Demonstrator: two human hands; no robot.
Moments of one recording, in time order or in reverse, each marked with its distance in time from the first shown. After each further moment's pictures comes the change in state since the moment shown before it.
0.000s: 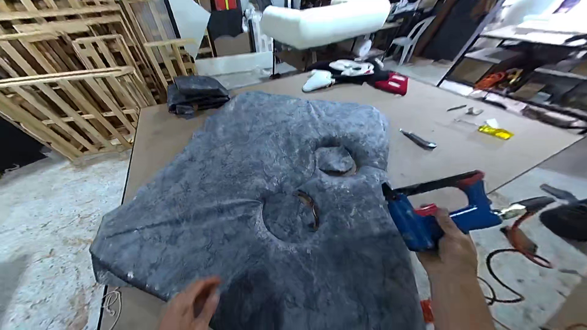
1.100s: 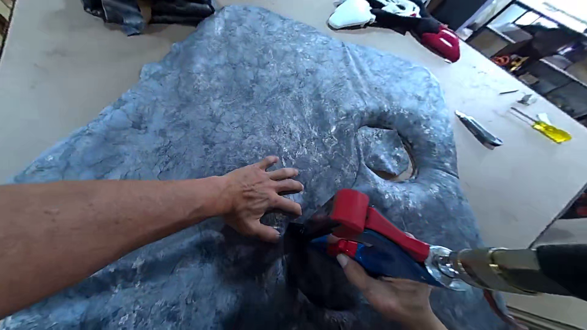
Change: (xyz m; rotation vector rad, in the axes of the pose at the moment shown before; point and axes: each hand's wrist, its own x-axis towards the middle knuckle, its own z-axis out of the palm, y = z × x) left_hand 0.392 0.000 -0.002 0.747 -0.447 1.210; right_hand -0.053 0.134 0.163 -0.549 -0.814 -0.479
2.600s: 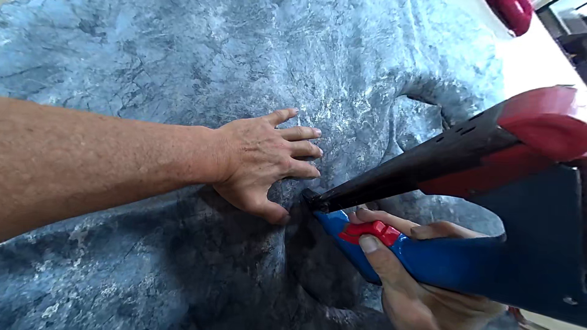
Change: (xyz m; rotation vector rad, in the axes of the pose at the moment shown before) left_hand 0.005 -0.005 0.011 -0.007 0.052 -0.054; right_hand 0.008 -0.011 0.019 -0.012 0.149 0.004
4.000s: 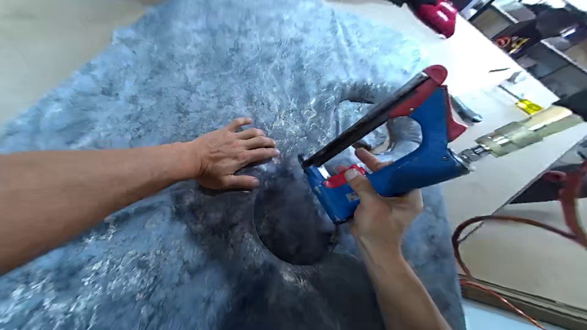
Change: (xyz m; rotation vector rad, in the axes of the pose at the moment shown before) left_hand -0.001 0.000 -0.008 0.100 0.073 -0.053; right_hand 0.031 0.008 -0.036 0.173 0.322 0.108
